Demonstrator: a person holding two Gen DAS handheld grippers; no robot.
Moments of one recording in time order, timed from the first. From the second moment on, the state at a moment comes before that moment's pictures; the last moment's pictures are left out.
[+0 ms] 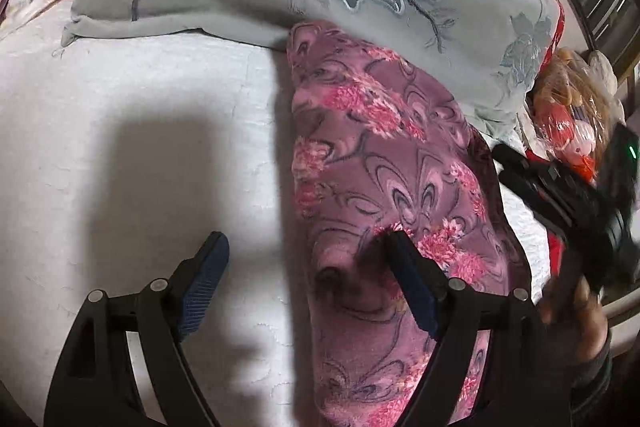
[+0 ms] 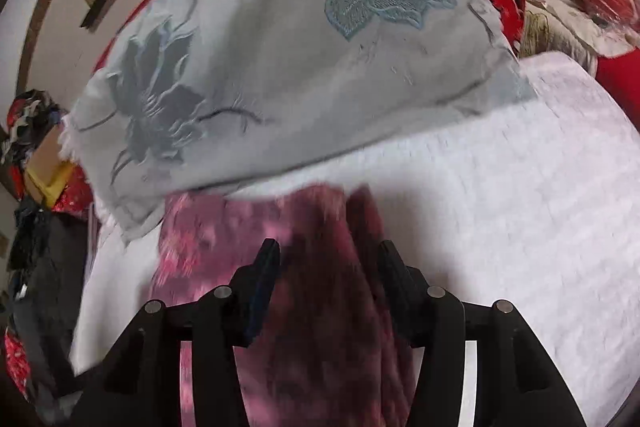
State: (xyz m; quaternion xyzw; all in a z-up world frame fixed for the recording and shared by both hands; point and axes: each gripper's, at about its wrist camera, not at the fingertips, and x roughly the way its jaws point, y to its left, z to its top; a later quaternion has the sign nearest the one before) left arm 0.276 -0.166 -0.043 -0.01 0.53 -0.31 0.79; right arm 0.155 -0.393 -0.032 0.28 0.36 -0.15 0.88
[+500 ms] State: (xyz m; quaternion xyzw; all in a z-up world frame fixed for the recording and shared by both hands) left arm 0.289 -0.156 -0.043 -0.05 0.54 -0.31 0.78; right arm 0.129 -0.446 -0.062 0.44 0.34 -0.09 0.83
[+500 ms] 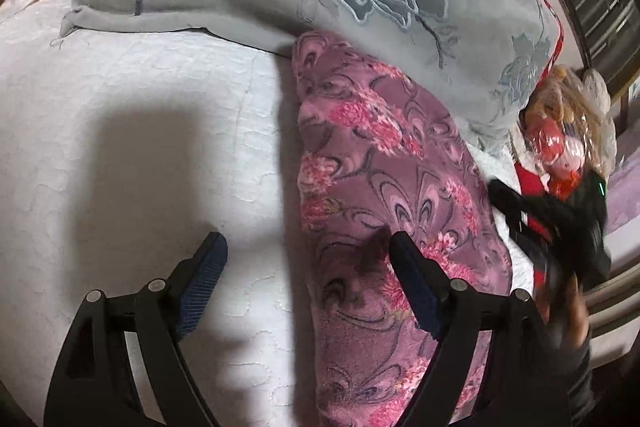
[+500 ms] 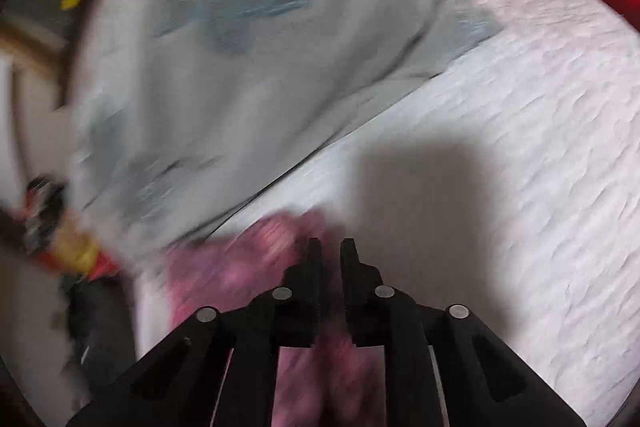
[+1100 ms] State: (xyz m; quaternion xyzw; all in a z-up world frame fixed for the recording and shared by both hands) left arm 0.259 -0.161 -0.041 0.00 0.55 -0.38 0.74; right arm 0.015 -0.405 -0.058 0.43 0.32 -0.06 0.84
